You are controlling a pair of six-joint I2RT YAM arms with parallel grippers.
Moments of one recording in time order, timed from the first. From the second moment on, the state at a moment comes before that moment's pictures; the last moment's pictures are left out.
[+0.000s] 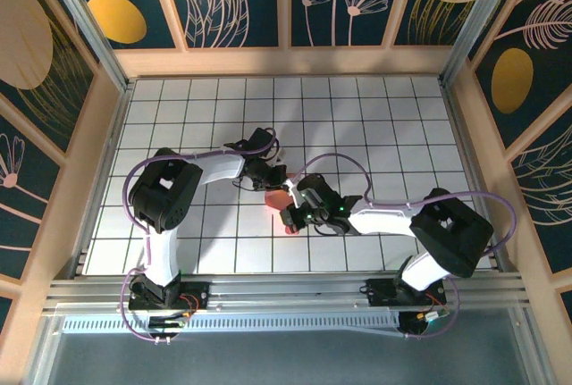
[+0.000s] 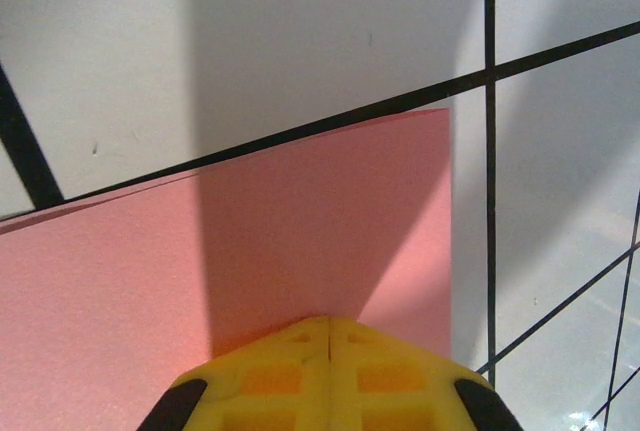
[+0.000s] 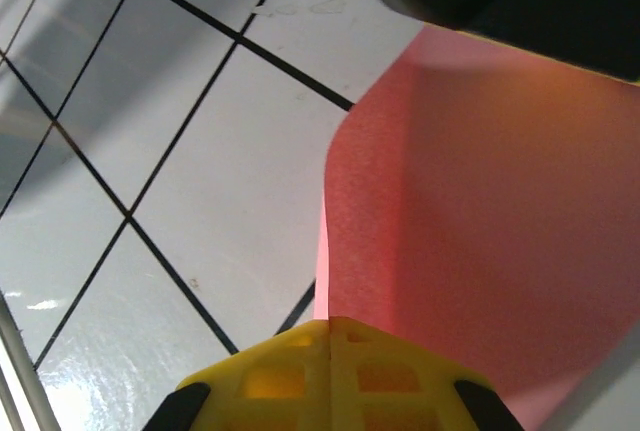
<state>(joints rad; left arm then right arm) -0.60 1.97 1.18 -0.36 0.44 -0.56 0.93 1.52 0.63 0.11 -0.23 0.44</state>
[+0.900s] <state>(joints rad) -0.61 1.97 1.17 -0.35 0.42 -0.58 0.87 1.54 0.65 0.04 -0.14 0.45</state>
